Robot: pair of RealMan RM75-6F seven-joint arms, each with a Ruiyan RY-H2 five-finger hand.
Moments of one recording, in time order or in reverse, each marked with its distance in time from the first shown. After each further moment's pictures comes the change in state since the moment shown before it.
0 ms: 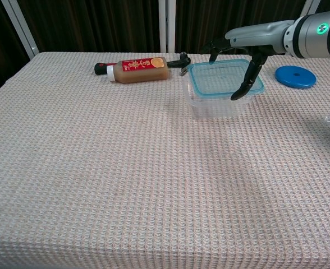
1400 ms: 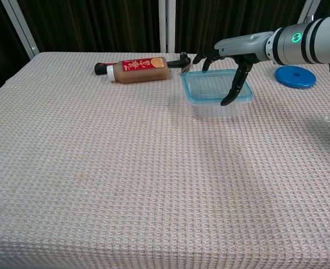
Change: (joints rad) left arm -0.004 0.009 0.005 -0.028 -0.024 -0.004 0.015; right arm 0.069 -0.071 -0.052 0.127 0.017 -0.042 0.097
